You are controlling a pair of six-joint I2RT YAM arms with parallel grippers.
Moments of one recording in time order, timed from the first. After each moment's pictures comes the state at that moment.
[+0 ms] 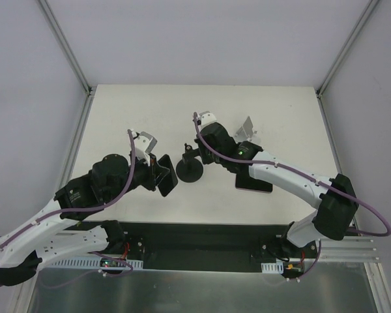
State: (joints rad) left arm -0.99 0.69 1.00 -0.67 -0.23 -0.37; right arm 0.94 1.51 1.25 -0.44 0.28 0.31
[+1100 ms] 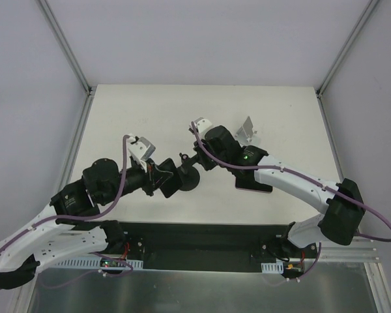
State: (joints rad) left arm -0.99 0.60 0.93 -0.57 -0.09 -0.29; right arm 0.94 1.45 1.19 -0.40 0.11 0.15
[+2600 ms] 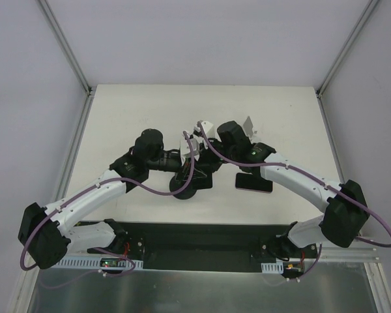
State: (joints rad) left arm -0.71 1.12 0.84 -0.06 0.78 0.08; right arm 0.82 1.42 1.12 -0.35 -0.32 0.02
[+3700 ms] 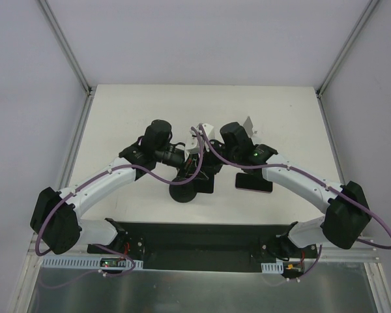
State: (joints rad) left arm -0.66 1.28 0.95 -0.14 1.01 0.16; right arm 0.80 1.40 1.08 -0.32 -0.42 -0.03
